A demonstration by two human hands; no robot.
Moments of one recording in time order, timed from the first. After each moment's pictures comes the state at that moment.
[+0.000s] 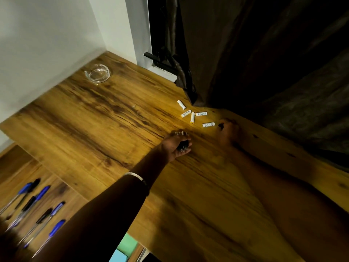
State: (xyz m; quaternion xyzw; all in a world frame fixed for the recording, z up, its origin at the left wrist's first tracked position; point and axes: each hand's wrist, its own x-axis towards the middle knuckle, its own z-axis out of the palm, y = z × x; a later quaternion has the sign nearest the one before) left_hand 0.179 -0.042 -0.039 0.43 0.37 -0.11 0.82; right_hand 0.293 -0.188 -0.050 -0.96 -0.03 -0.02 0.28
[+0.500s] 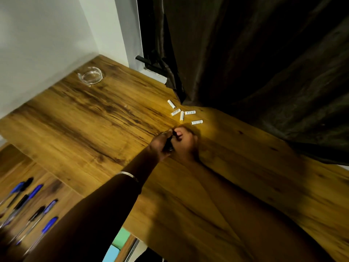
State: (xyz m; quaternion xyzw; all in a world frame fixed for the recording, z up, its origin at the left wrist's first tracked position) left_hand 0.161 -0.057 -0.029 0.38 0.36 -0.06 0.85; right_hand 0.193 -0.149 -0.029 -0.91 -0.13 0.08 0.39
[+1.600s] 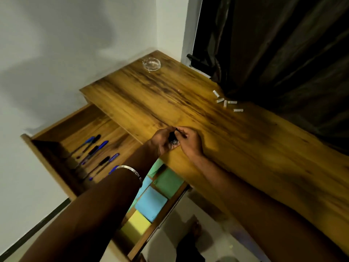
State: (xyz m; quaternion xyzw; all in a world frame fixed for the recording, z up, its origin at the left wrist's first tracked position) left_hand -0.052 0.021 -0.003 0.37 0.35 -0.01 0.86; right_hand -0.003 -0.074 -0.019 -0.82 -0.19 0.16 0.51
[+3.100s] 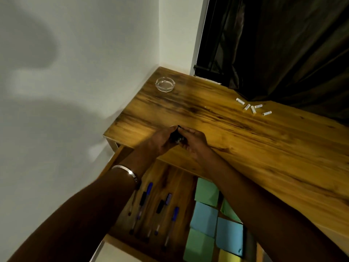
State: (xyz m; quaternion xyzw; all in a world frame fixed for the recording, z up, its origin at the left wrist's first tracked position) left_hand -0.049 0.293 0.015 0.53 0.24 -0.12 0.80; right_hand -0.027 0.175 0.026 -0.63 0.13 0.24 0.73
